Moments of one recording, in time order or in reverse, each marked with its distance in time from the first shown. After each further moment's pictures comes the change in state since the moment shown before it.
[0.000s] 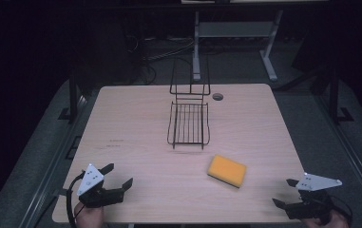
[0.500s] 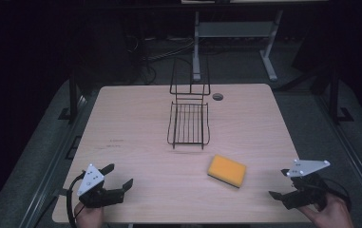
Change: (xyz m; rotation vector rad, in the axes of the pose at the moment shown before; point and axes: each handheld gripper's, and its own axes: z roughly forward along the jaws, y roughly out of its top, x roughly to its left) left arm -0.002 0.000 0.000 -0.006 -0.009 0.003; right arm -0.004 0.052 -0.002 0.112 0.049 -0.124
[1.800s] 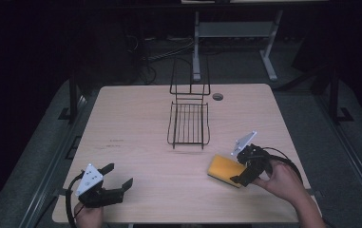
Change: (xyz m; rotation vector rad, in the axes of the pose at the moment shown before) left arm 0.001 0.001 -0.001 -0.010 -0.011 -0.005; right arm 0.013 0.114 0.081 0.204 0.169 -0.208
